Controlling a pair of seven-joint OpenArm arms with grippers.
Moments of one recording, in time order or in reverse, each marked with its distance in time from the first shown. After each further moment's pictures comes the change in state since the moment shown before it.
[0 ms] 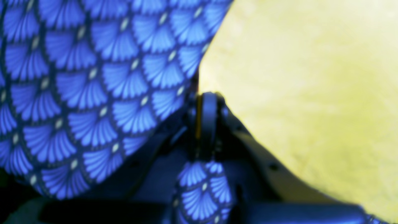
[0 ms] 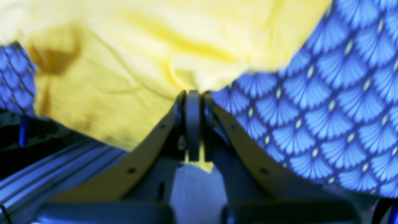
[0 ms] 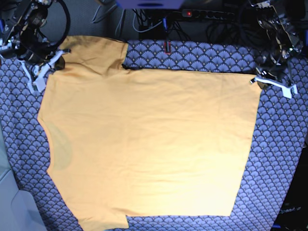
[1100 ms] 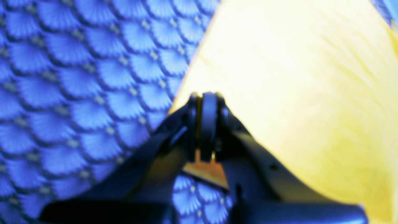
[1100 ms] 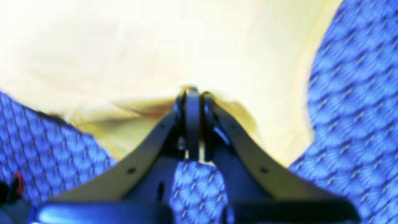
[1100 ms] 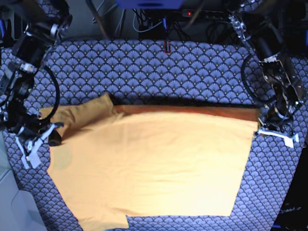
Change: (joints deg) left arm -27.0 -1.7 0.3 -15.5 6.3 0.5 5.4; right arm 31.4 8.8 -9.8 -16.7 -0.2 0.0 2.6
